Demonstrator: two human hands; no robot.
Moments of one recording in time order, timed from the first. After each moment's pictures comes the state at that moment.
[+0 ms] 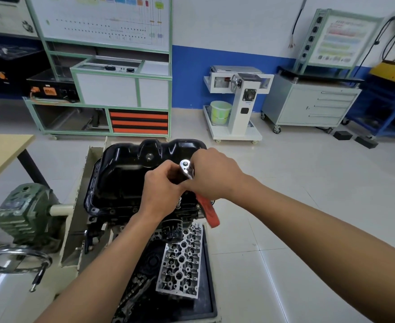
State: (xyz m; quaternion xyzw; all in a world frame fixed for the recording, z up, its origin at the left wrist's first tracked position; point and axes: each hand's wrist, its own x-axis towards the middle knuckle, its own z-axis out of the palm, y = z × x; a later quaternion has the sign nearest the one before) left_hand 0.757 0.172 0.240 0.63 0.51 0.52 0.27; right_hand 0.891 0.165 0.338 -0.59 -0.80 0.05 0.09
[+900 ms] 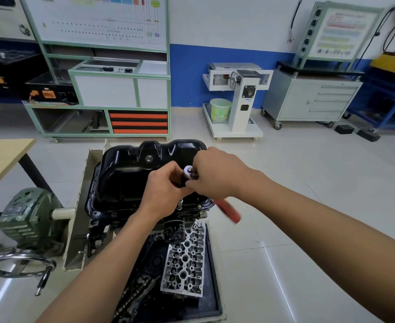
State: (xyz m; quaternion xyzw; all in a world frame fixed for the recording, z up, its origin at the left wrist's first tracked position) left_hand 0.753 0.179 0.240 0.66 0.50 0.47 0.31; right_hand 0.903 0.166 0.346 -0.55 -0.83 0.02 0.04
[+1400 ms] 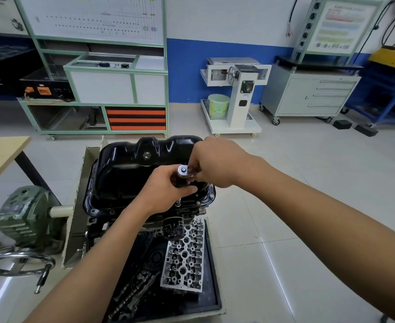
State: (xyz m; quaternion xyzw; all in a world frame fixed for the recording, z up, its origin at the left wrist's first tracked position) left_hand 0.743 0.185 0.245 0.71 0.45 0.39 0.37; right_hand 0.905 0.174 0.359 -0.52 -0.86 -0.02 0.01
